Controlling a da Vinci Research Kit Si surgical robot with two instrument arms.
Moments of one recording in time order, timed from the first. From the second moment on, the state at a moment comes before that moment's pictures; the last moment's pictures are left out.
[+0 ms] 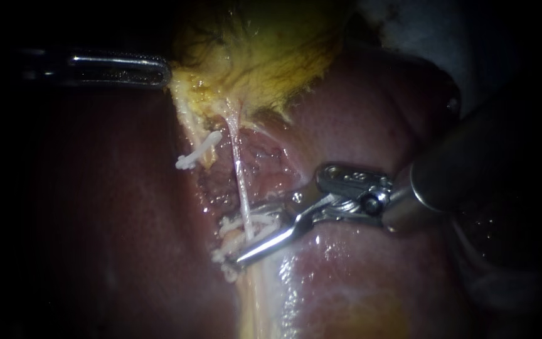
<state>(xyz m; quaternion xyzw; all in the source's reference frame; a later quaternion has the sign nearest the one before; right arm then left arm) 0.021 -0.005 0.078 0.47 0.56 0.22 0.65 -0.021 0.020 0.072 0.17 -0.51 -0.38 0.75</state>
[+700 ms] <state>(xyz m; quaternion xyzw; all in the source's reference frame) 0.022 -0.007 0.075 0.50 0.58 0.18 0.62 -0.021 0.020 0.072 0.17 -0.51 -0.38 0.75</state>
